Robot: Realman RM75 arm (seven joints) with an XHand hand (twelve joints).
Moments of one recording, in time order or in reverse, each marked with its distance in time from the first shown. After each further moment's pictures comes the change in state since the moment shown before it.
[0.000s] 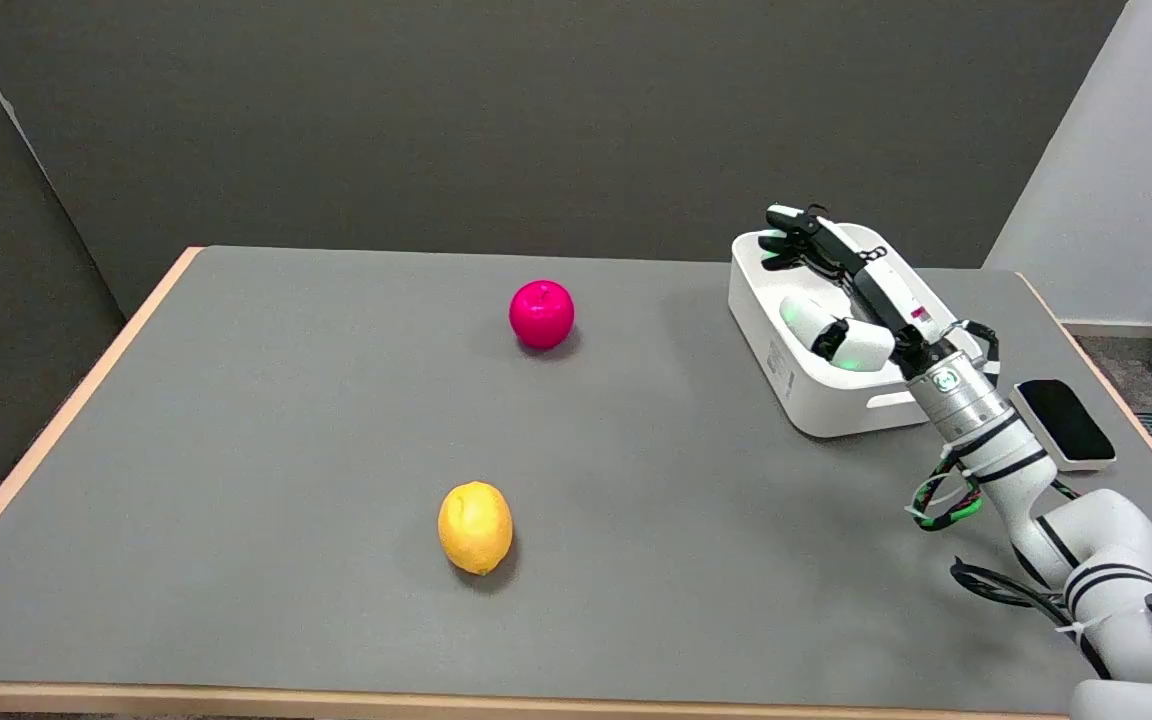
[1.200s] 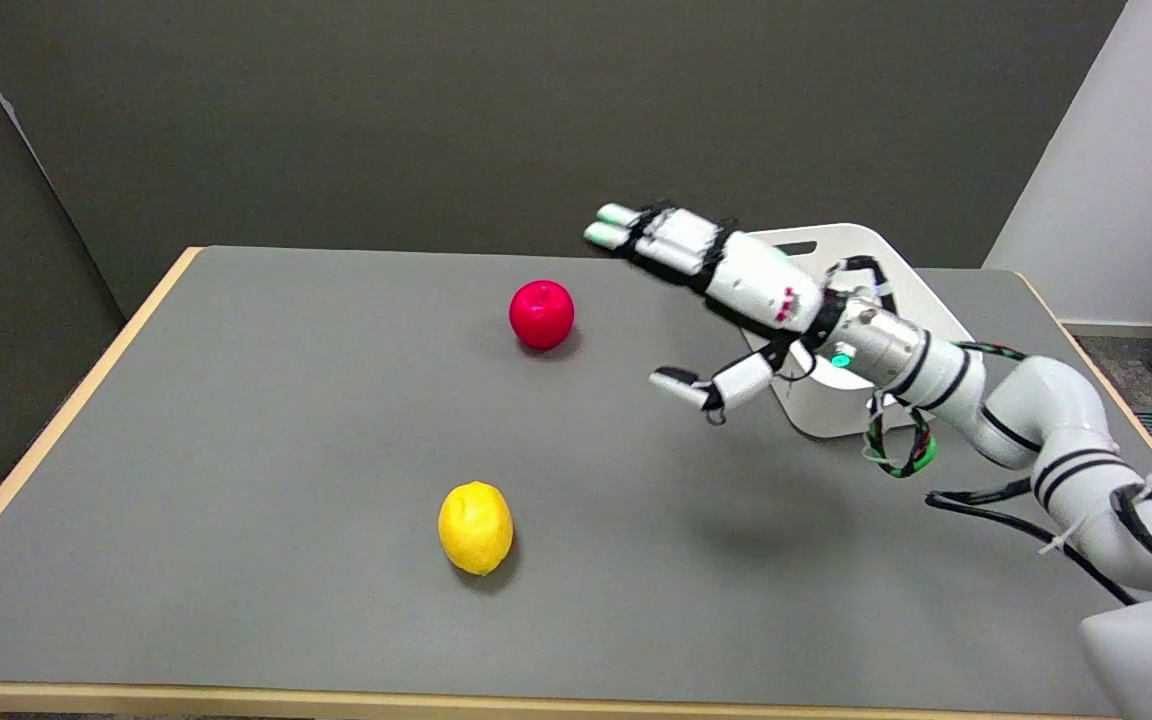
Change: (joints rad) arm 0.195 0.128 -0.437 0.130 -0.101 -0.129 -0.446
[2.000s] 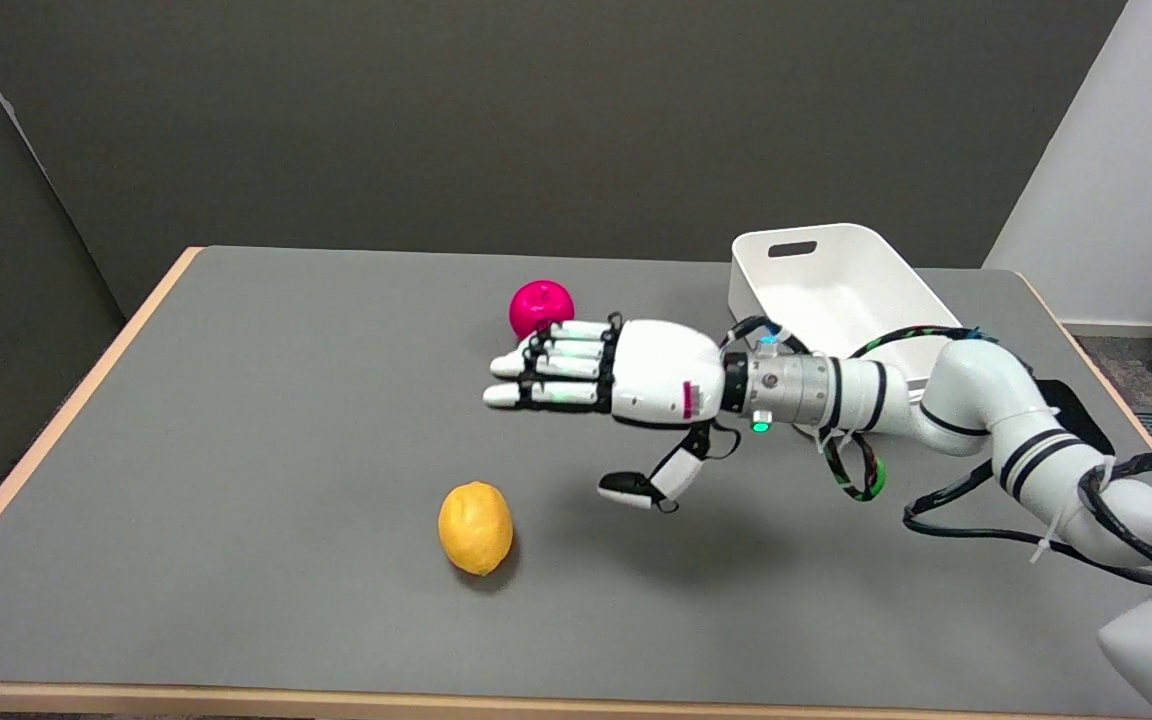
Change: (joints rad) arm 0.055 0.043 -0.360 0.132 -0.095 0.128 -0.177
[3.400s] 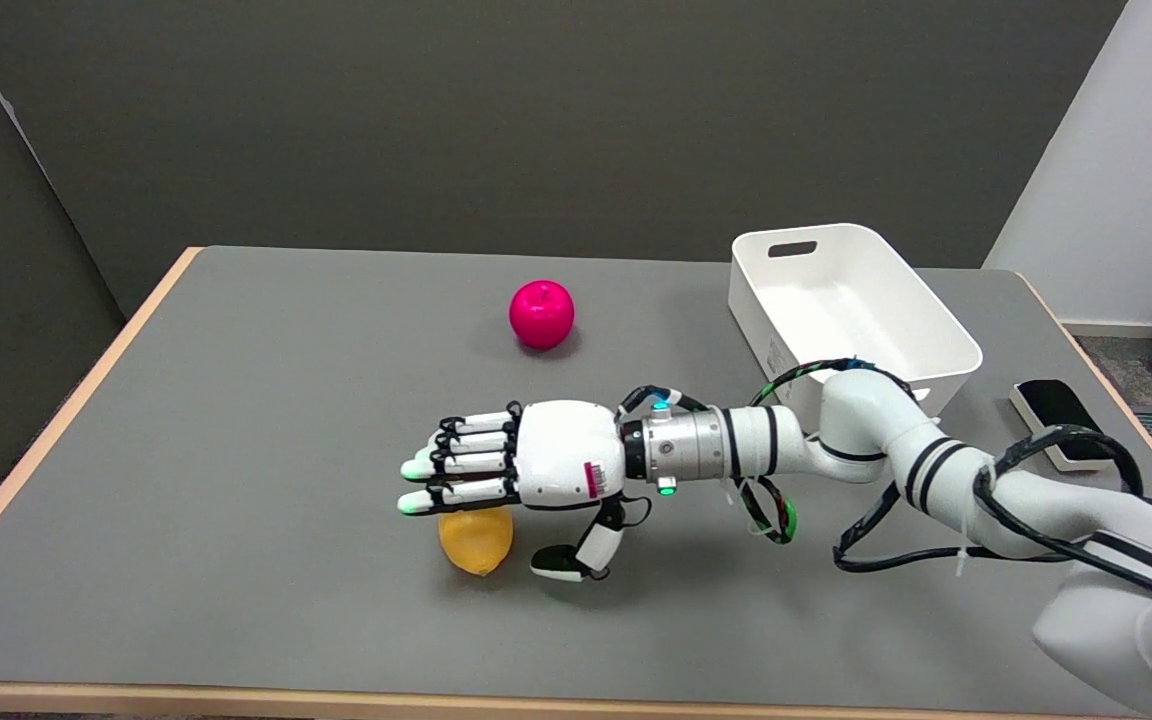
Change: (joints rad) arm 0.135 -0.129 -0.369 -0.132 0.058 0.102 -0.149
